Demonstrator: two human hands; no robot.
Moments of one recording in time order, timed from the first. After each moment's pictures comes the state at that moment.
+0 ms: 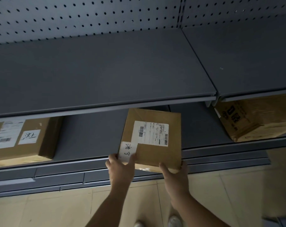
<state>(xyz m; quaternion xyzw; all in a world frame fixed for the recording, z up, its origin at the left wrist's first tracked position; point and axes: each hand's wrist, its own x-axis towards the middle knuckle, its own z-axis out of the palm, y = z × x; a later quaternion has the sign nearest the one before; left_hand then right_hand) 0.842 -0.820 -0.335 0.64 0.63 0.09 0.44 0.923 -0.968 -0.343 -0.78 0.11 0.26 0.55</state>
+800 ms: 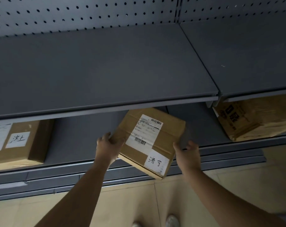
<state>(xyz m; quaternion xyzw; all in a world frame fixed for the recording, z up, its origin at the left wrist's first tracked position) 0.873 -0.732 -0.331 0.73 0.54 0.02 0.42 1.016 -0.959 -0.346 -0.85 0.09 0.21 0.47</state>
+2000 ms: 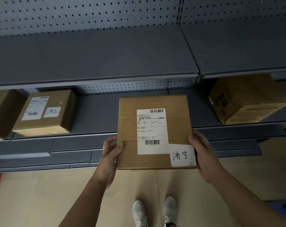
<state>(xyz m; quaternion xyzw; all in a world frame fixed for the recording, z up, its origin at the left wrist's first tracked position) 0.724 -0.864 -0.245 0.45 0.42 0.16 0.77 0.934 -1.077 -0.232 -0.64 0.03 0.38 0.67</state>
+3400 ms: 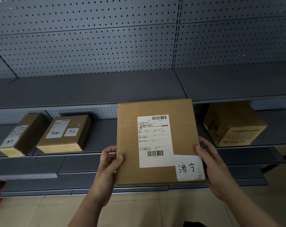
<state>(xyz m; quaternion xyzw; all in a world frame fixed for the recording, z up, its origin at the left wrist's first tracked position) 0.672 -0.903 -0.144 0.54 0.35 0.23 0.73 0.886 -1.119 -0.120 -0.63 -0.08 0.33 0.70</state>
